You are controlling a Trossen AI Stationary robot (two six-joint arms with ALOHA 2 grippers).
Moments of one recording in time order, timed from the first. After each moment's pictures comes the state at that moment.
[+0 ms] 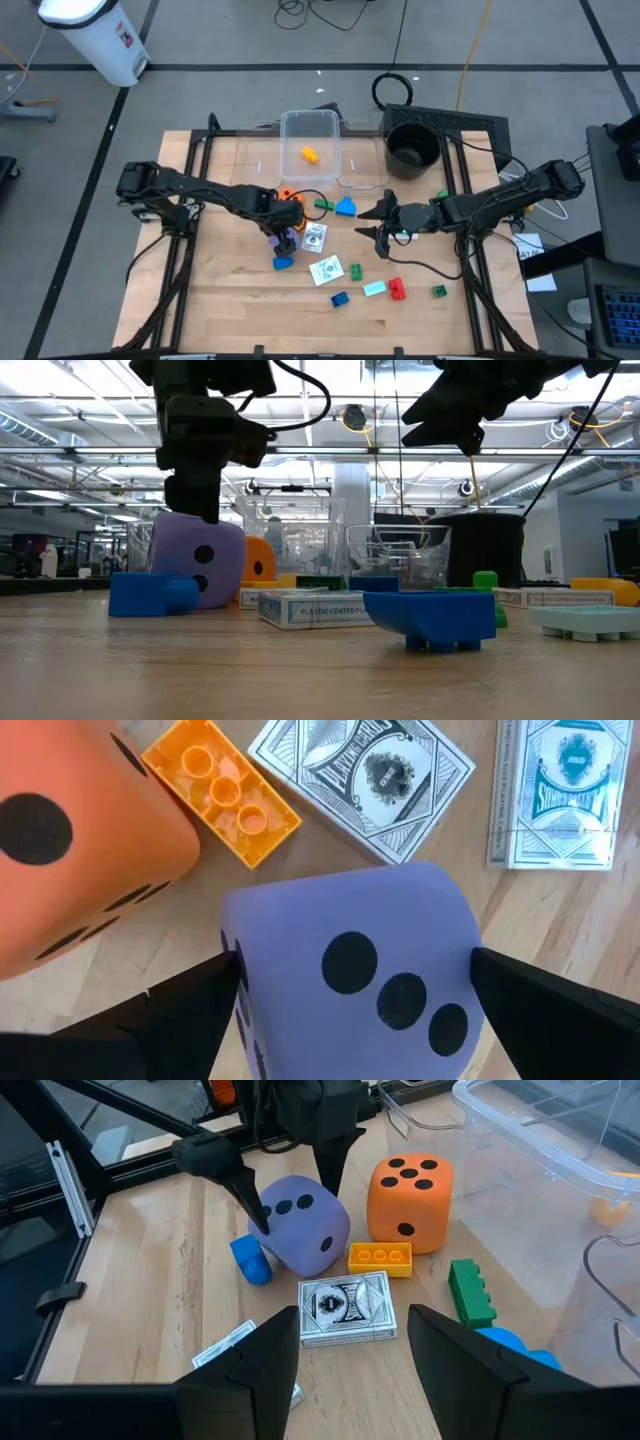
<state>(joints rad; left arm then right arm) -0.06 1.63 1.10 -0.80 0.09 -0.51 0.24 1.17 0.72 0.00 0.31 0.41</state>
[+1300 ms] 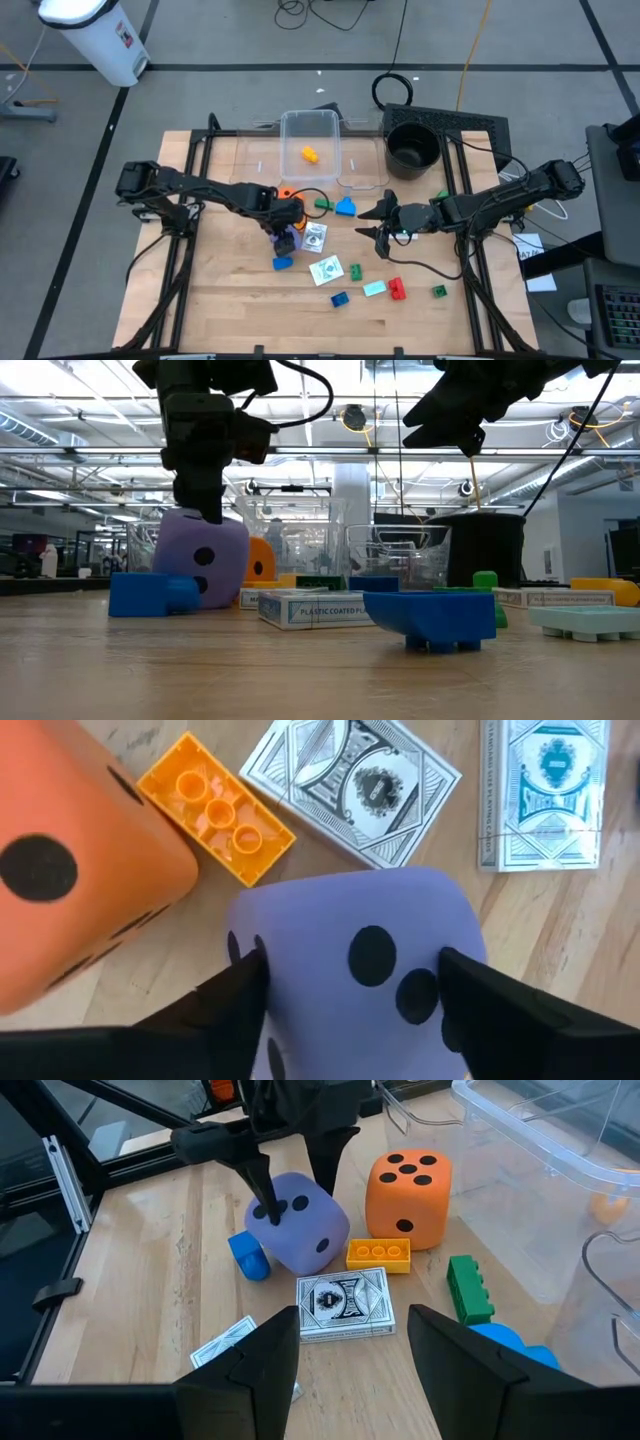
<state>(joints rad) -0.05 1.62 1.09 -0.78 0.13 -0.45 0.24 1.17 0.72 -0.01 0.31 0.41</state>
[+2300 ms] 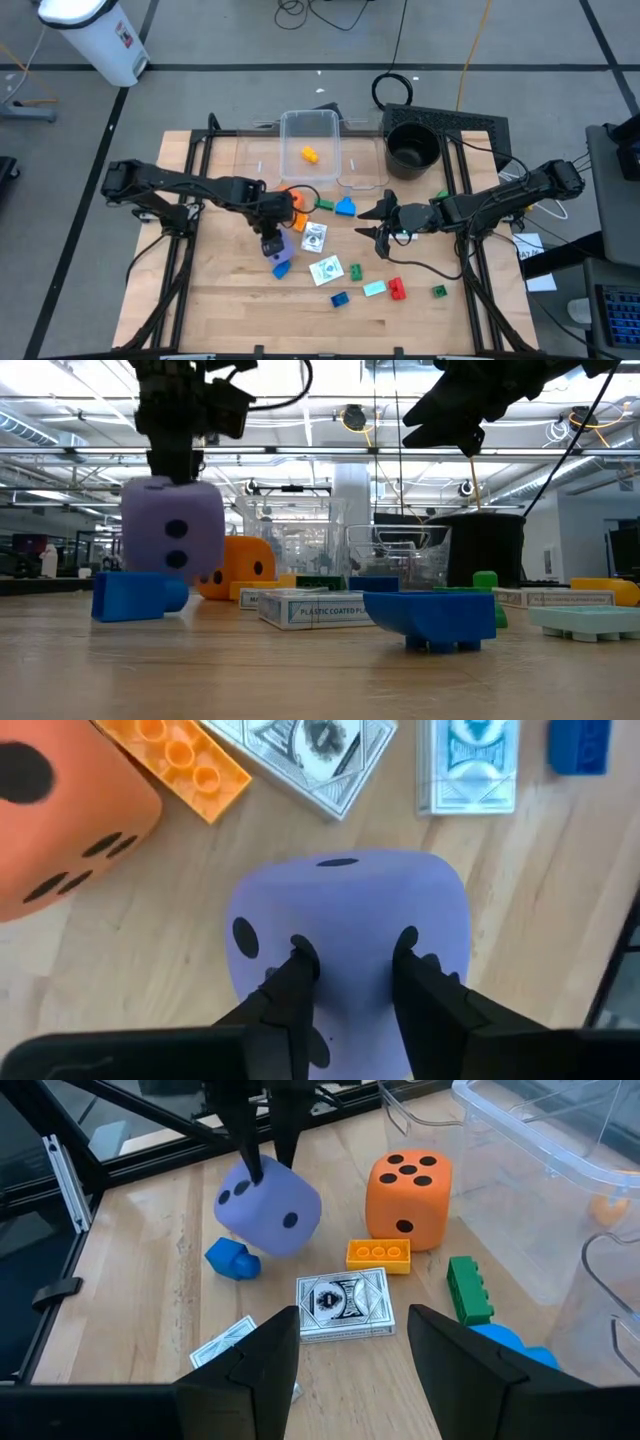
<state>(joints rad) -0.04 1.48 1.09 -0.84 0.24 -0.45 0.24 1.17 0.72 -0.01 0.31 0.40</state>
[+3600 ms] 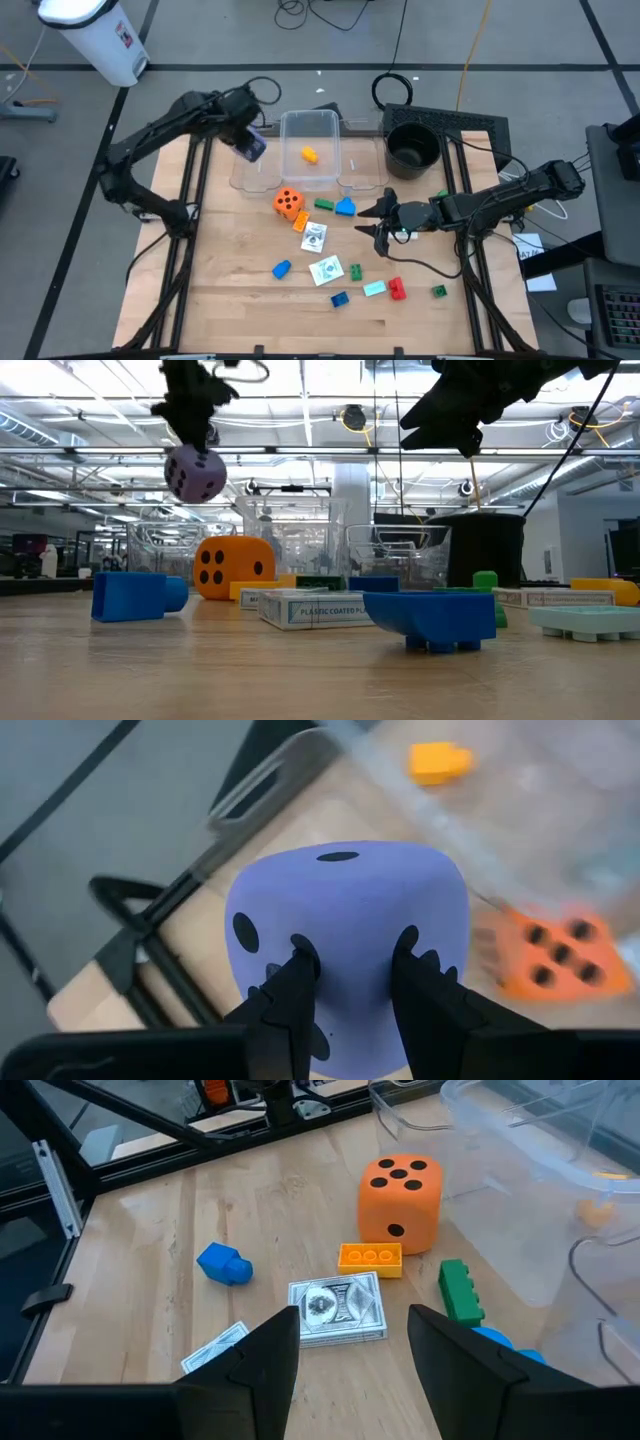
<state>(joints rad) 0.56 1.45 1.63 -1.41 -0.24 -0.25 0.22 1.17 0.72 -0.01 0.32 0.40</state>
